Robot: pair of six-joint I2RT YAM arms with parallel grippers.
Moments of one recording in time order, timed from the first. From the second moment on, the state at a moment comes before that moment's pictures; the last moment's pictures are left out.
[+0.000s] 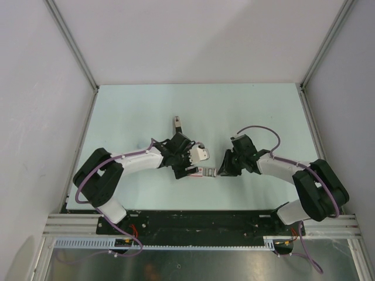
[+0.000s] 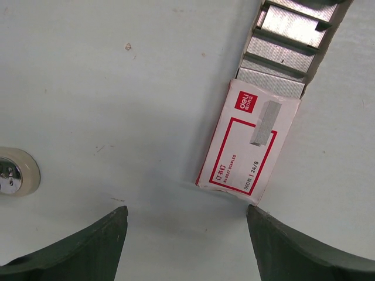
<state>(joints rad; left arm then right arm) -0.76 1.63 0.89 -0.32 0.13 0.57 0.54 1.44 0.65 -0.21 -0.27 0.73</state>
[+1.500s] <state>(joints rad) -0.76 1.63 0.89 -0.32 0.12 0.58 0.68 1.63 0.70 0.06 -0.31 0.86</state>
